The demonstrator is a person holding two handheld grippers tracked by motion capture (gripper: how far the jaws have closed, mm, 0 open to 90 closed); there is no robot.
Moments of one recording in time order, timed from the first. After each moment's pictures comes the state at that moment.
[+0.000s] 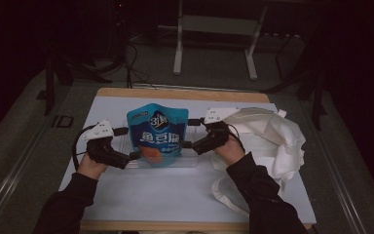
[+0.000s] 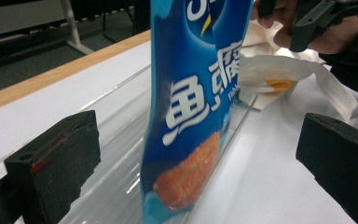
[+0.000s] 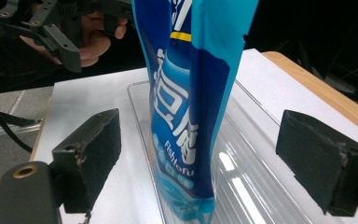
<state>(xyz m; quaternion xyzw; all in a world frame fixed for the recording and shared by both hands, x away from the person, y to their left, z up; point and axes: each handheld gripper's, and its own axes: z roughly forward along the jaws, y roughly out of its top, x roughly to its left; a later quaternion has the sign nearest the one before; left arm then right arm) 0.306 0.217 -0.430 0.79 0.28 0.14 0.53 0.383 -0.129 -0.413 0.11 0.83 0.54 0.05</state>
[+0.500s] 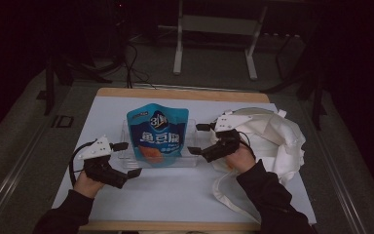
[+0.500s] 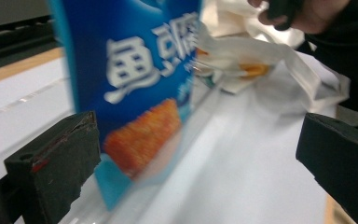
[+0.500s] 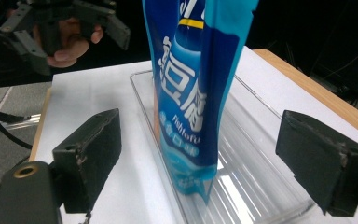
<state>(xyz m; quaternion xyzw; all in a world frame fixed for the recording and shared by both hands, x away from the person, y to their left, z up) 0.265 0.212 -0.443 0.79 0.27 0.12 0.53 0.361 -0.155 -0.412 0.12 0.83 0.54 0.07</state>
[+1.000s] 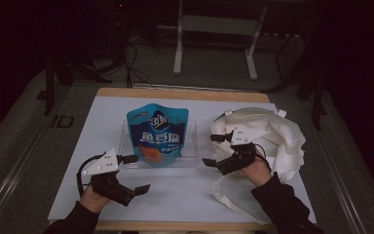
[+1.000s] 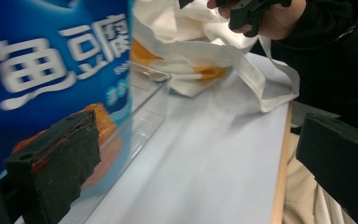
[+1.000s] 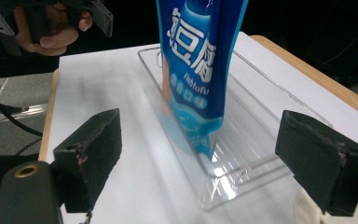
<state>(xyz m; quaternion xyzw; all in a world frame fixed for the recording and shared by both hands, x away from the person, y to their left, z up) 0.238 0.184 -0.445 0.80 0.23 0.09 0.55 0.331 -0.196 -0.421 0.13 0.83 0.53 0.08</state>
